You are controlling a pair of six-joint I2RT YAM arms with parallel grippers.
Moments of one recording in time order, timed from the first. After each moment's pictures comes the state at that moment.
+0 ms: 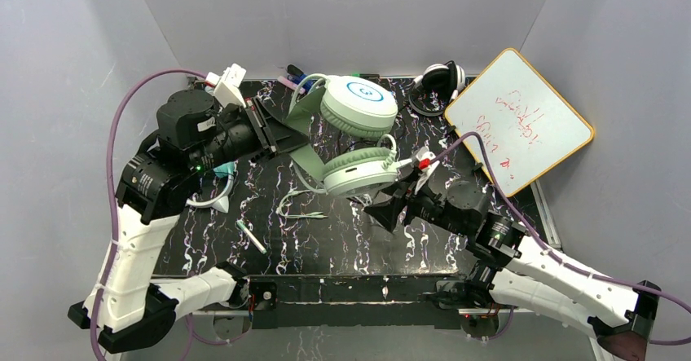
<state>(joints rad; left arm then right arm) -0.55 1.06 1.72 -0.99 0.27 -0.87 1.00 0.69 0.62 -0.08 -0.07 0.34</state>
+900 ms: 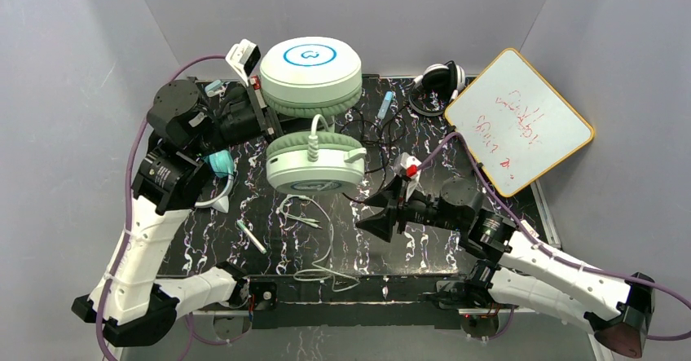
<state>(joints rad) -0.55 1.07 1.64 -0.45 0.67 -1.25 1.00 0.74 0.62 0.02 -0.30 0.29</state>
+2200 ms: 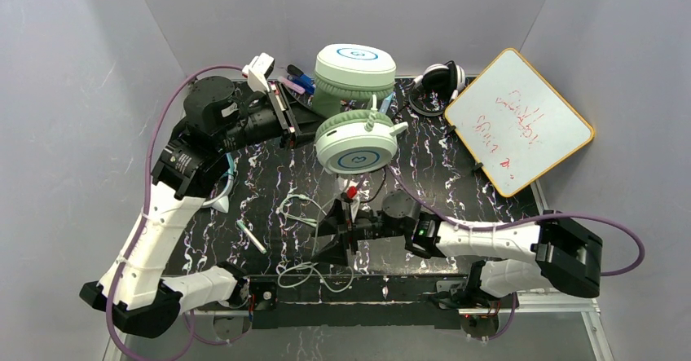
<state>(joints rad) -0.55 1.12 1.58 -0.61 0.56 -1.14 1.21 1.25 0.61 0.64 -0.53 0.41</state>
